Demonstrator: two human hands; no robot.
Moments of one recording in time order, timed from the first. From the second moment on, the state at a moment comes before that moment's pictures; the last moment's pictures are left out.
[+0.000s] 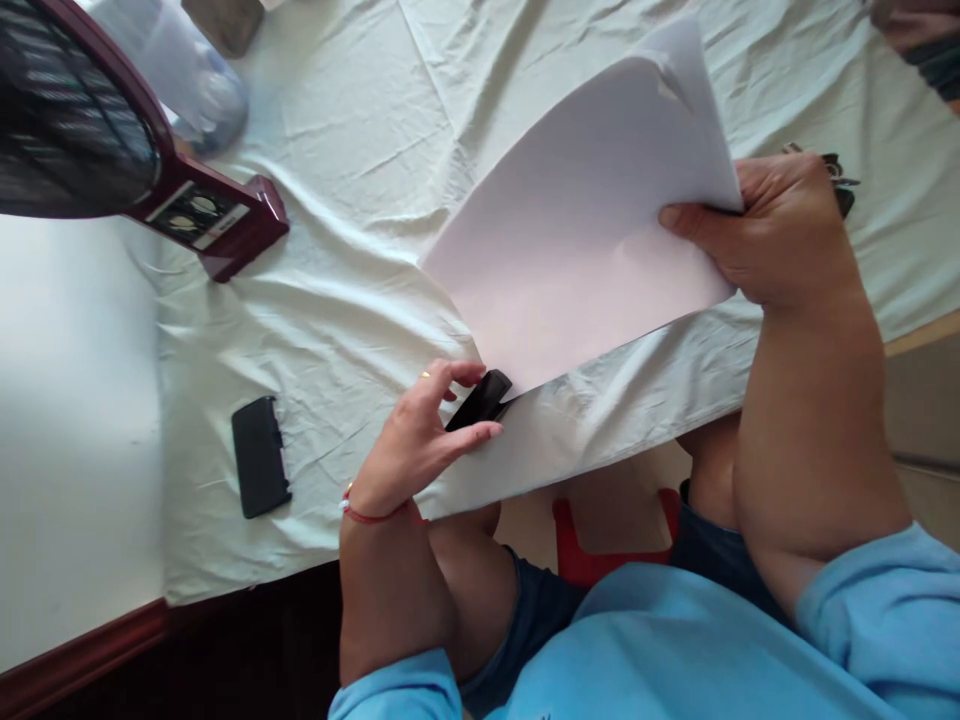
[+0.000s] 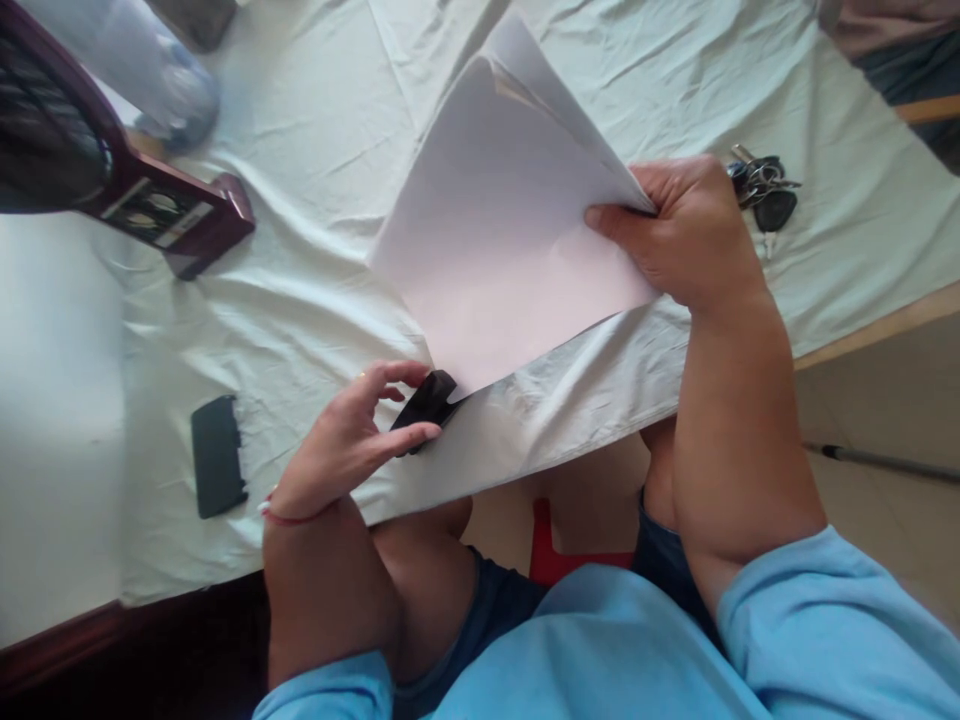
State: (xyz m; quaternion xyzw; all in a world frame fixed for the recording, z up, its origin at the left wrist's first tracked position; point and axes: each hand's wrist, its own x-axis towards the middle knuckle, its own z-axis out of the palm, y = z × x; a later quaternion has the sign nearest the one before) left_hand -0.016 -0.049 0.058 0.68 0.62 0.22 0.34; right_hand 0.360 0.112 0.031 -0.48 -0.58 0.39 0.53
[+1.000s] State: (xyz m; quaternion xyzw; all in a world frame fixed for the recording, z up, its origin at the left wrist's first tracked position) left_hand -0.010 -0.036 0.057 0.64 0.65 0.19 0.36; right_hand 0.355 0.108 0.032 -0.51 -0.62 0.39 0.44
